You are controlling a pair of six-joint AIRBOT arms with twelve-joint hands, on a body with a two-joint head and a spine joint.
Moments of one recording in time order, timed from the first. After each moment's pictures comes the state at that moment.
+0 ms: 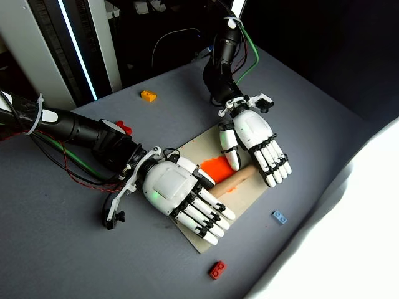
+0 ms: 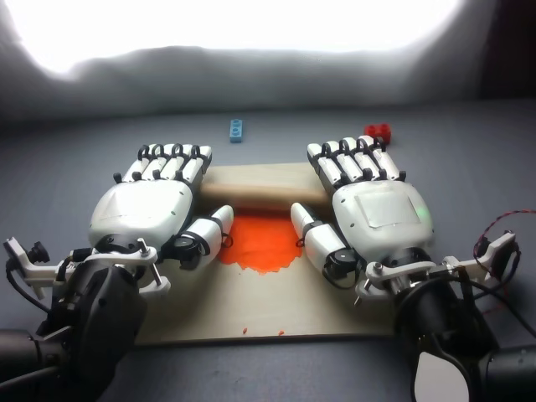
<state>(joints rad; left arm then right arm) 0.75 -1.38 1.27 -0.86 -1.01 1.46 -0.70 -1.71 1.42 -2.32 -1.24 1.63</state>
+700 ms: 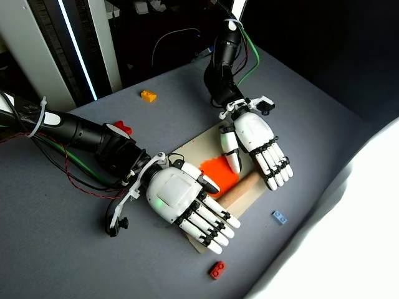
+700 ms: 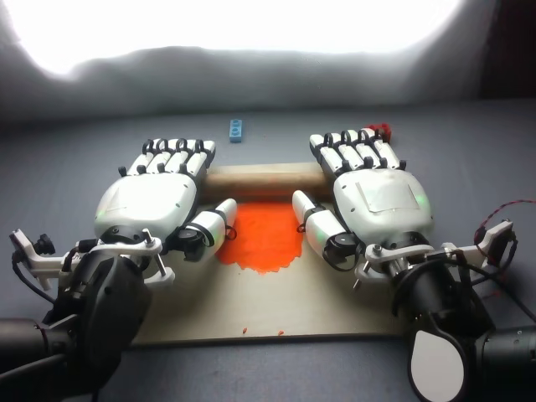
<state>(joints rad) 0.72 -1.40 1.30 -0.86 -0.98 1.46 -0.68 -1.71 1.46 -2.30 -1.19 1.66</state>
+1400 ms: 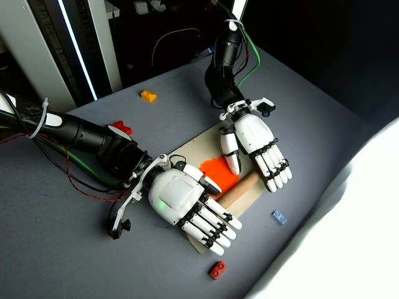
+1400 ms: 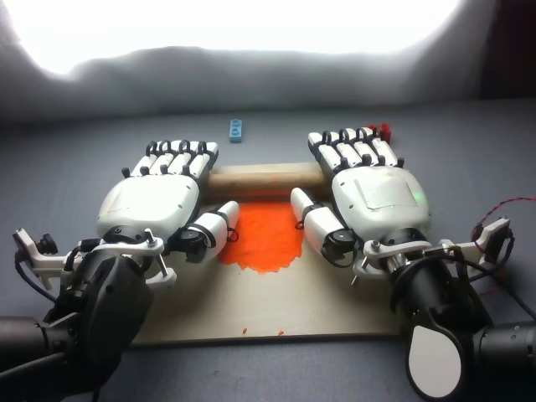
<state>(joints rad) 0.72 -1.40 1.30 -0.86 -0.95 1.46 -0.67 -1.72 1.48 -2.30 -1.17 1.67</state>
